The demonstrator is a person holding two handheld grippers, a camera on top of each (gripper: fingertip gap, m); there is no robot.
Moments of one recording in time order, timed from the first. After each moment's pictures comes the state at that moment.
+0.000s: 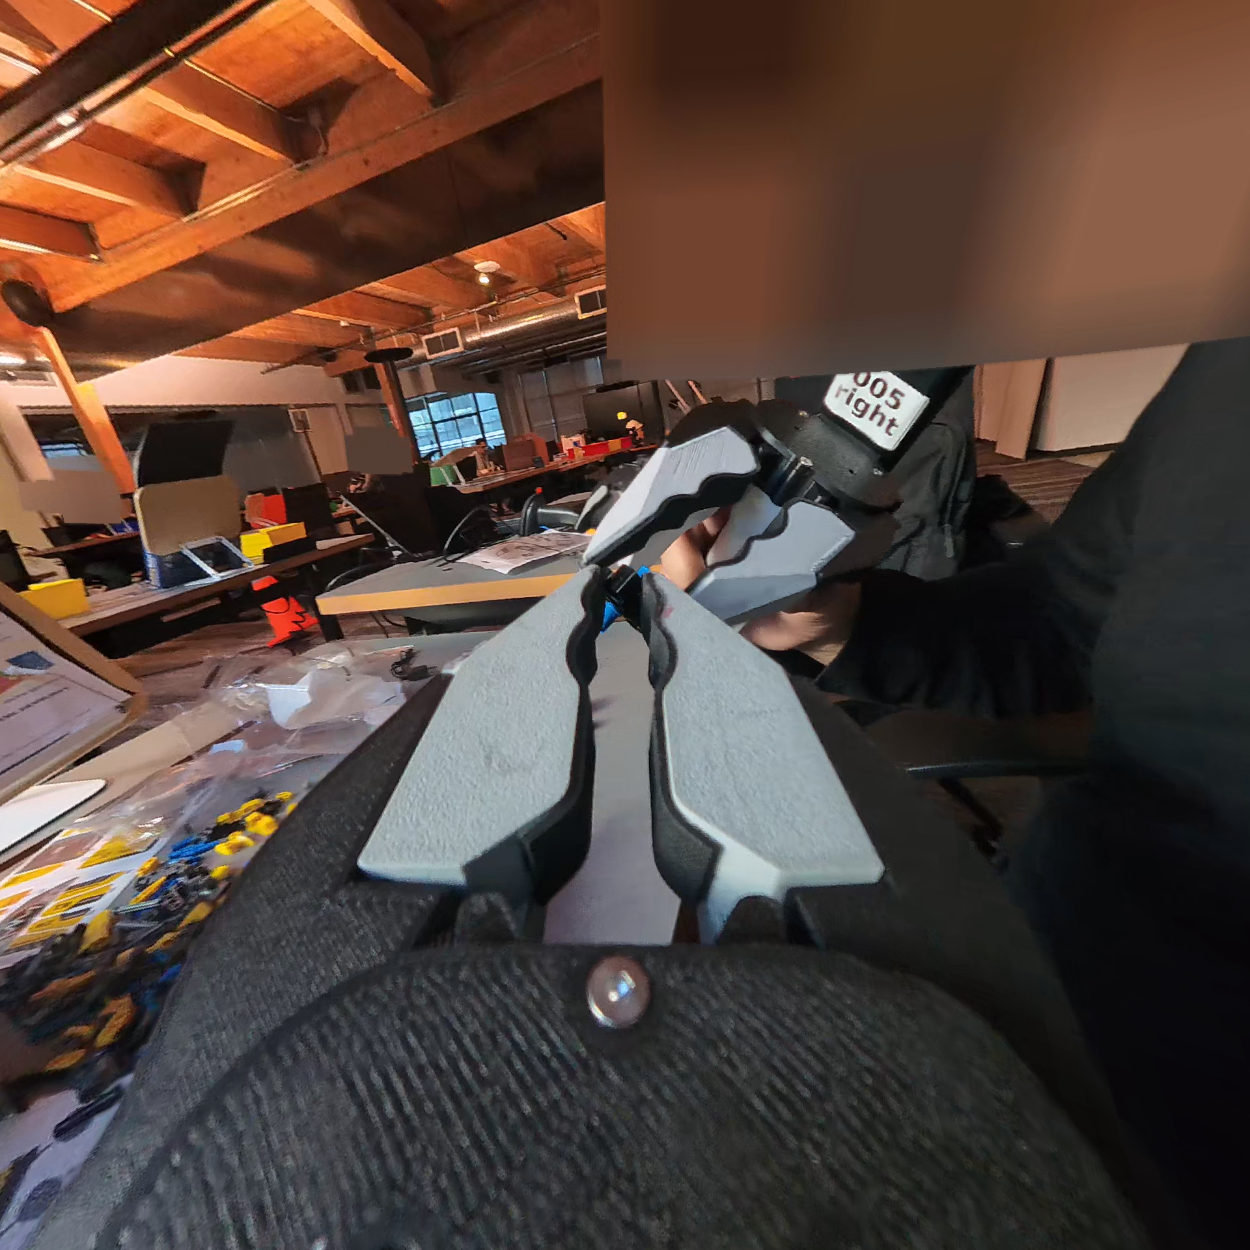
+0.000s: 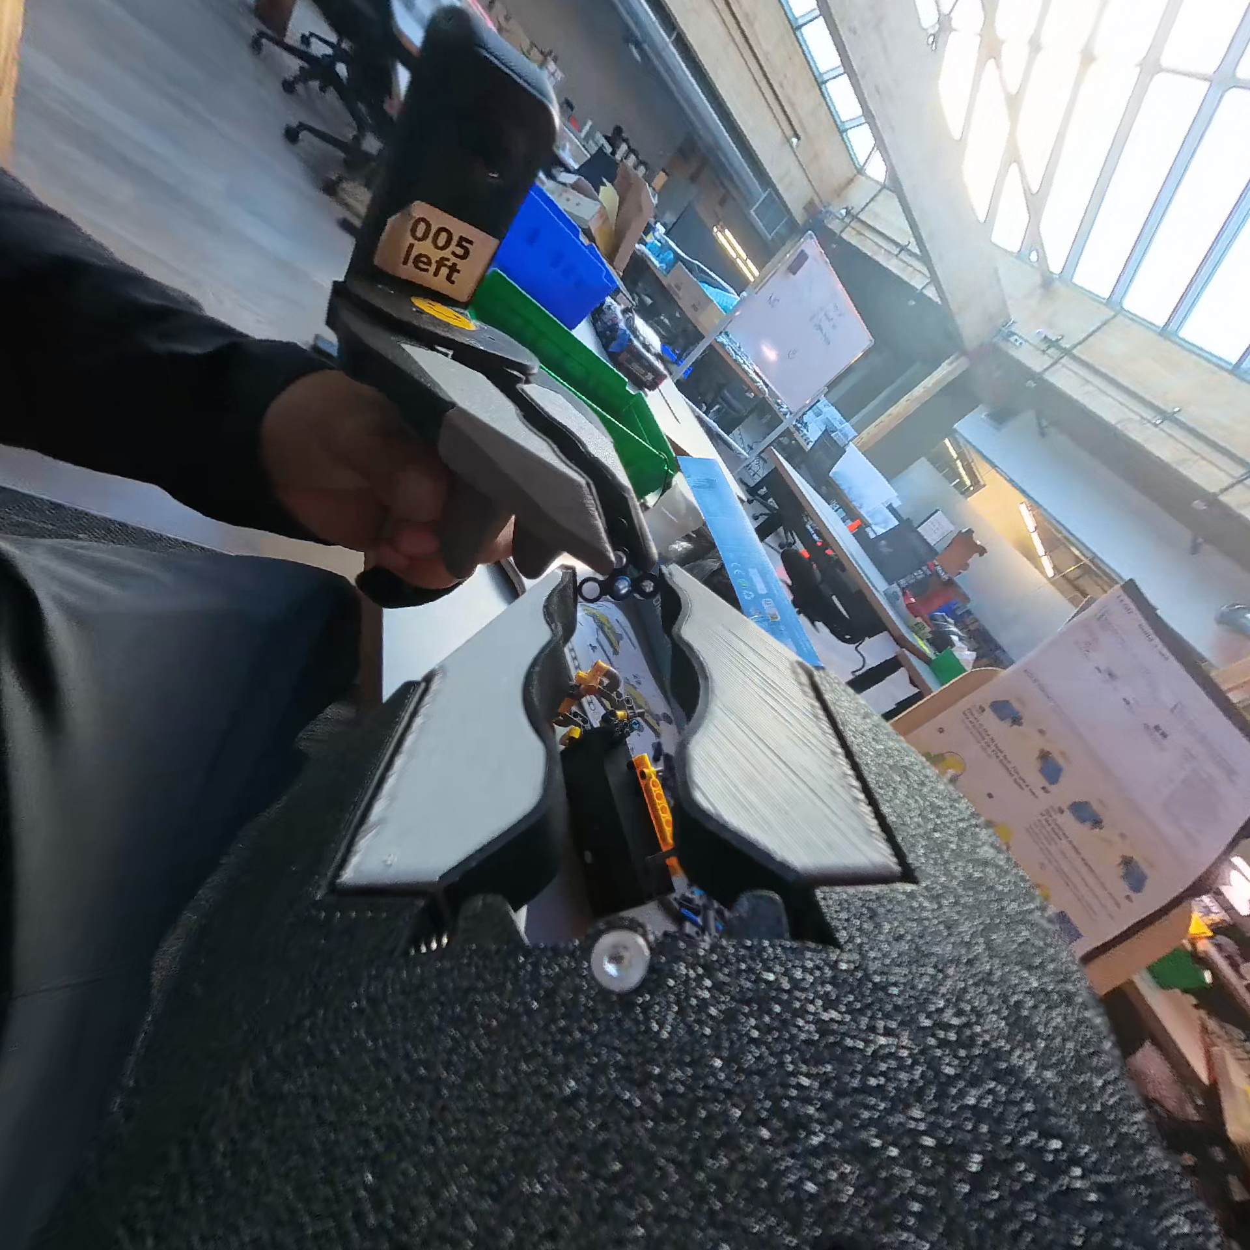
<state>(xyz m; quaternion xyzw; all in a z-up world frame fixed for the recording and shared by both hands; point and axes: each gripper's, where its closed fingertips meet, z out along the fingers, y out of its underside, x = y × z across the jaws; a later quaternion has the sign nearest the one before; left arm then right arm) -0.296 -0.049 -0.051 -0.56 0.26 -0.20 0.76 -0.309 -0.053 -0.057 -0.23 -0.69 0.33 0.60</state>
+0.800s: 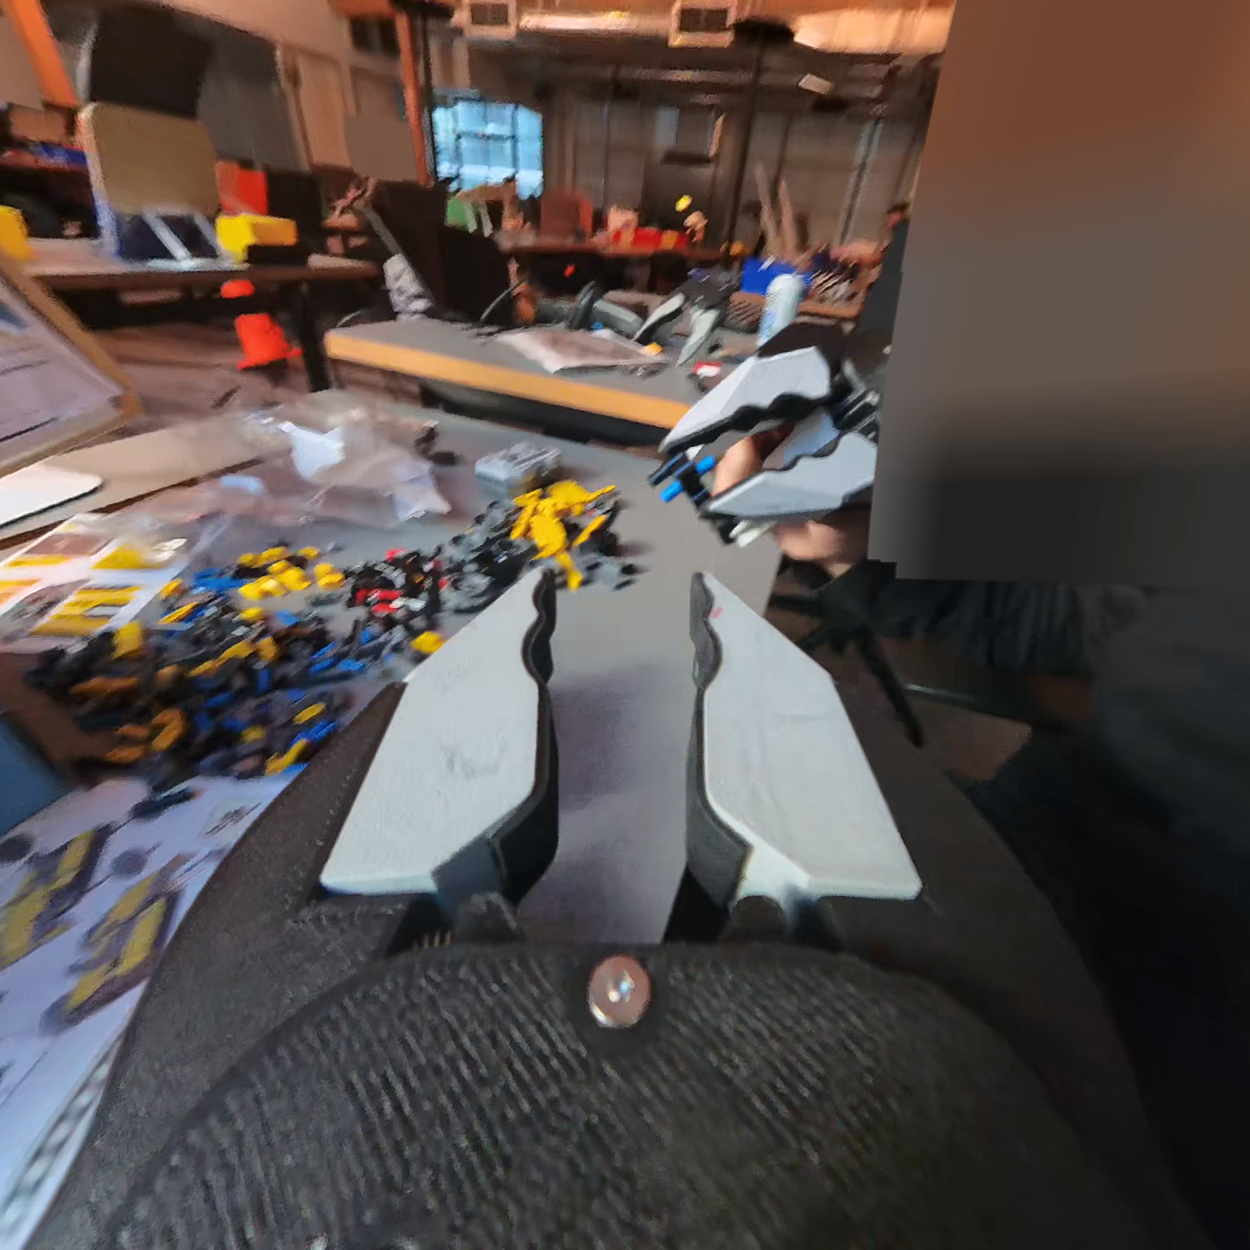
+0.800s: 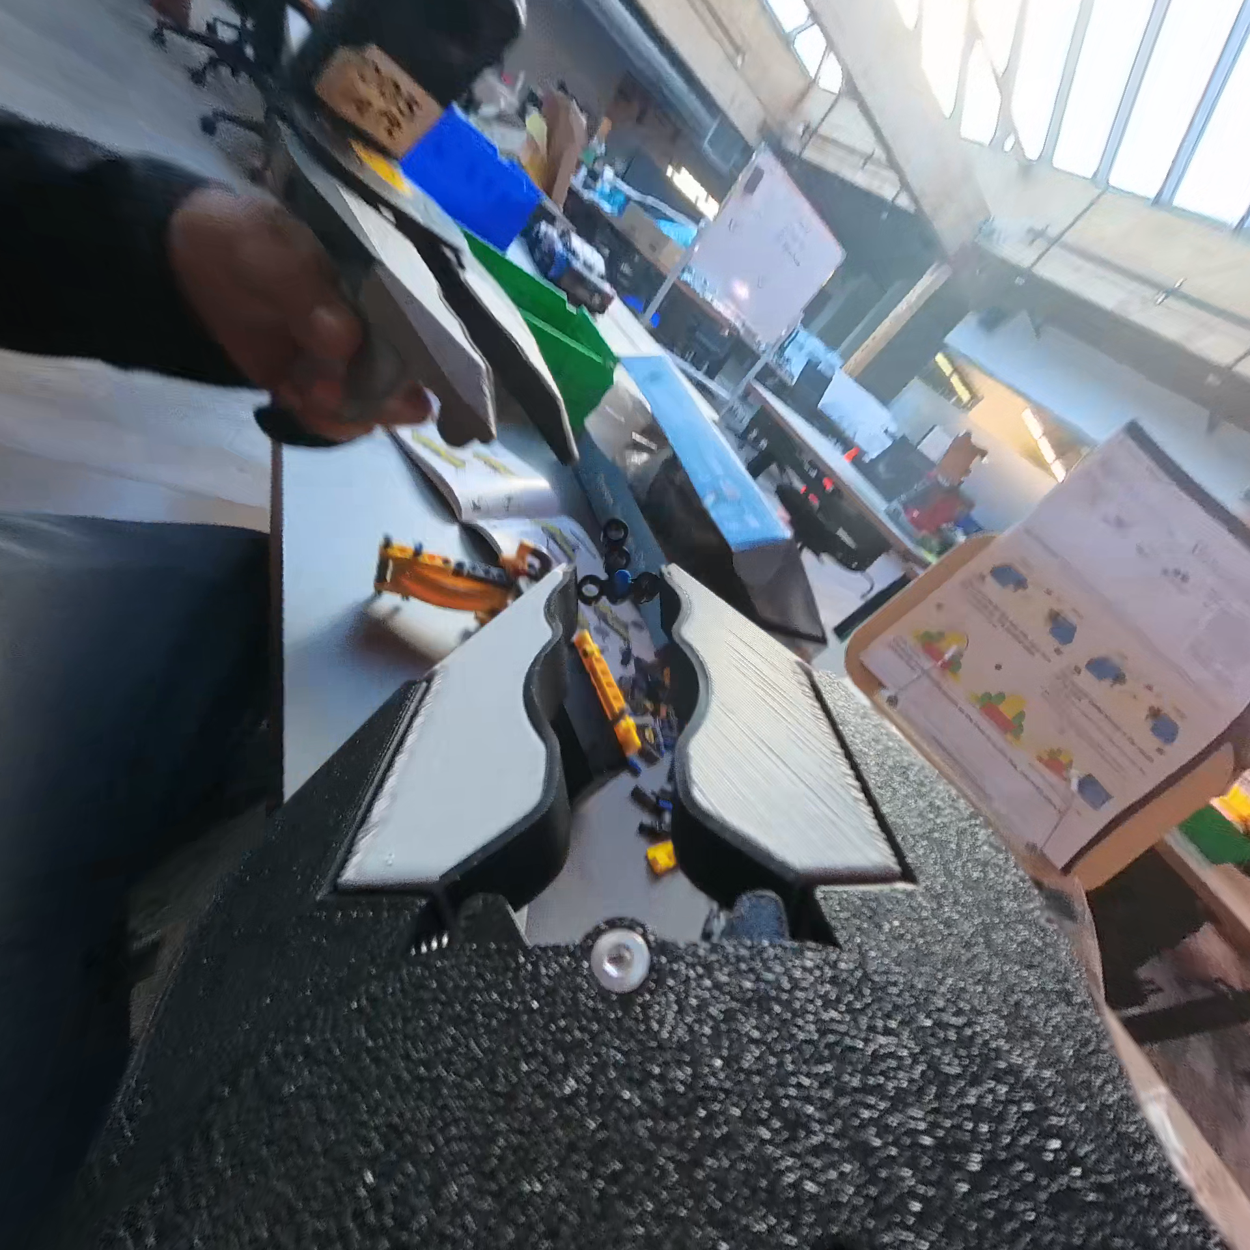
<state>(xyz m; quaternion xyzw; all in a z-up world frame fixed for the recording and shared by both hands) -0.354 -0.006 -0.093 -0.71 0.17 -0.22 0.64 -0.313 0.037 -0.088 -0.30 -0.67 0.35 0.58</state>
